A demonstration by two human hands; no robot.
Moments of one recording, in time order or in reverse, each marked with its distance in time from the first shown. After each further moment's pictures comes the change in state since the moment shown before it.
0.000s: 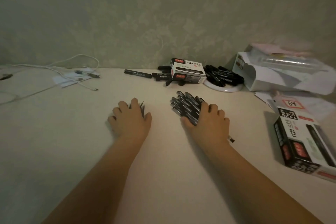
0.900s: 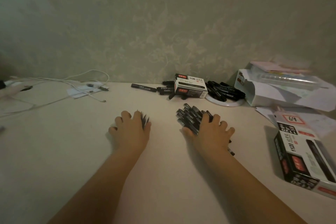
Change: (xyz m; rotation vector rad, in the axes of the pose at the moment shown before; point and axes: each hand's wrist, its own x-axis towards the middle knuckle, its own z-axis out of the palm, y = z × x) left_hand -0.007 -0.008 -0.002 0.021 0.087 0.010; right_hand 0.007 0.000 -0.014 -0.085 -0.180 0.044
